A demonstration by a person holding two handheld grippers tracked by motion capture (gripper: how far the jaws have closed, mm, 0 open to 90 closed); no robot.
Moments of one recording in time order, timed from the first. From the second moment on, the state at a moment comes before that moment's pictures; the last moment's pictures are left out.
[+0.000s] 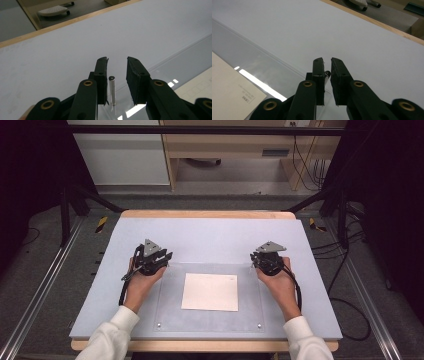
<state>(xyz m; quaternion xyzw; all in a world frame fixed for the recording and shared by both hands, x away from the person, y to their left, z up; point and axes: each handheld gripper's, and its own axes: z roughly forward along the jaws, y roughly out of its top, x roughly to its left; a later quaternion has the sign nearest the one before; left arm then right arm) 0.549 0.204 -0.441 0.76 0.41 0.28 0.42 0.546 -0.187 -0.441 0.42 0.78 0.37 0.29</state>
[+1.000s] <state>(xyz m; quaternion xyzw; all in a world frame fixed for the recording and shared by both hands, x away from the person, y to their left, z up) 0.562 0.205 -0.435 0.79 0.43 0.24 0.37 0.562 -0.187 -0.428 0.46 0.79 0.34 0.23</state>
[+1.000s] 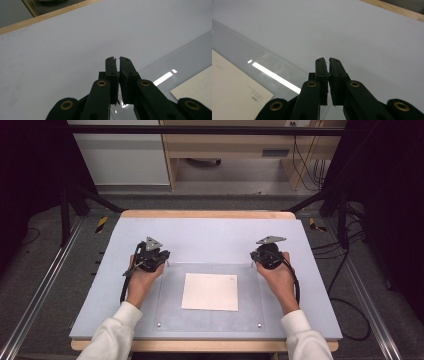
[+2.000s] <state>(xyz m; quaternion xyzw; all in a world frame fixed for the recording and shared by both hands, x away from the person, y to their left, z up) 0.595 0.213 -0.428 0.81 0.43 0.16 0.36 0.591 -0.194 -0.421 0.48 0.79 0.34 0.15</state>
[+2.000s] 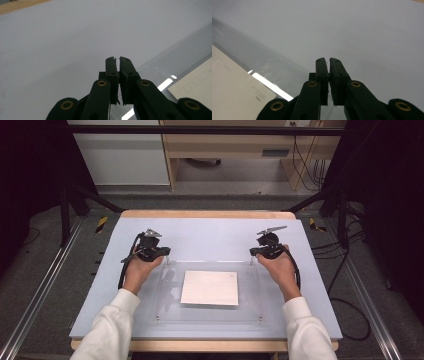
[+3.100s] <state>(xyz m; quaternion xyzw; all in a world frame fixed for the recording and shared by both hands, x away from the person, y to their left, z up) 0.601 0.214 -0.429 0.81 0.44 0.14 0.36 0.435 -0.245 -0.410 0.37 0.79 0.37 0.31</state>
